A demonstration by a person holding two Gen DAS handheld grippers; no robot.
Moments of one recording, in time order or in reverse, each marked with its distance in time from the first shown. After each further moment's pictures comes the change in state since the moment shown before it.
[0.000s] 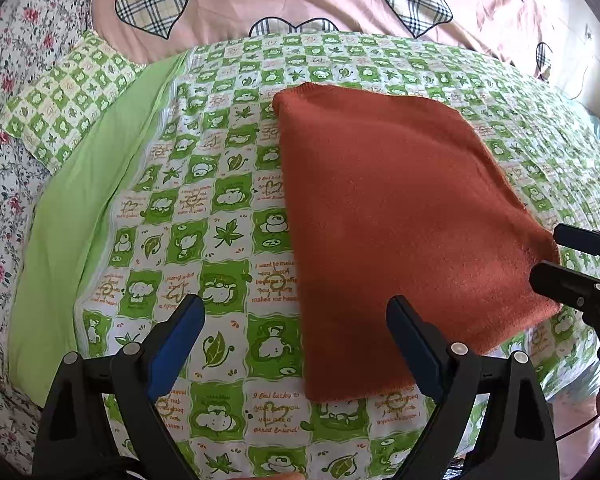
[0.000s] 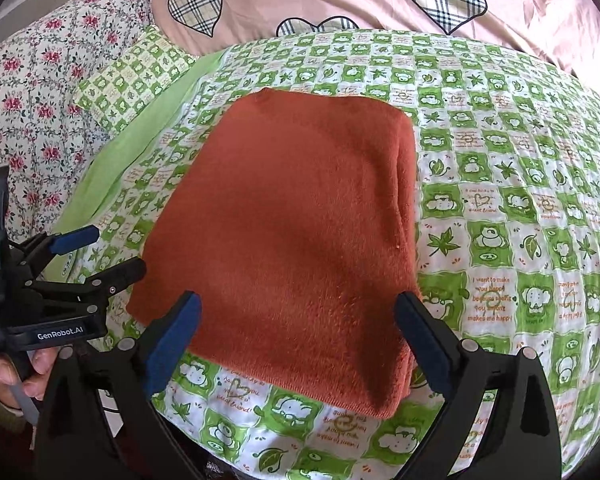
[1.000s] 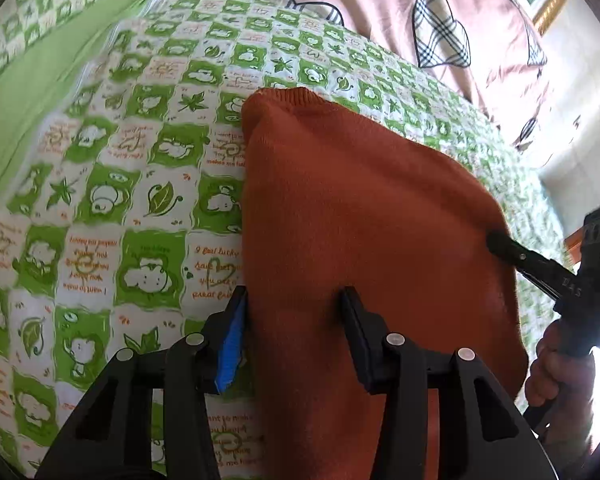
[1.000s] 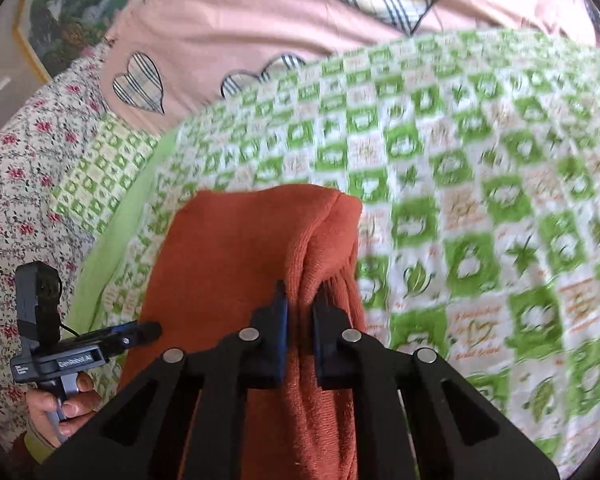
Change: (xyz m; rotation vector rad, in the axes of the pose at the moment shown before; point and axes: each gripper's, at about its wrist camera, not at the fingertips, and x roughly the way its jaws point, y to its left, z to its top) left arm 0.107 0.033 0.088 -0.204 0.074 -0.351; right arm 0.055 -0.086 0.087 0.213 -0.116 0.084
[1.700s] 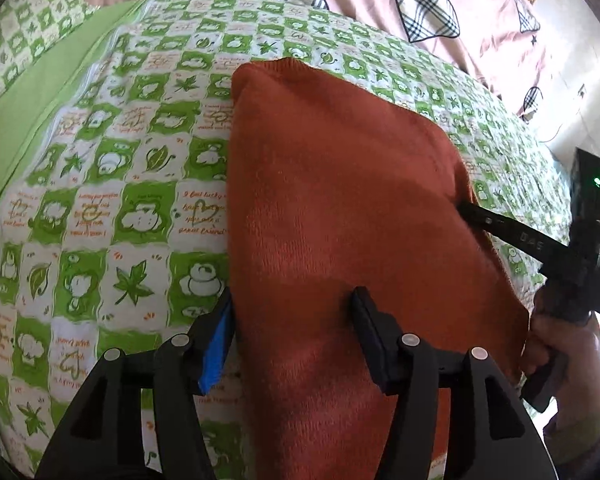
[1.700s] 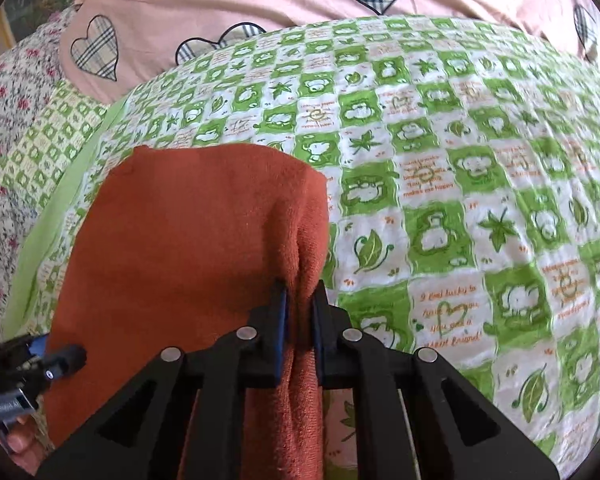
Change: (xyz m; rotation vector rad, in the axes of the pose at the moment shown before) left arm -0.017 -0.020 -0.044 0.034 0.020 0.061; right arm 0.022 -0.012 -0.015 -0.004 0.053 -0.174
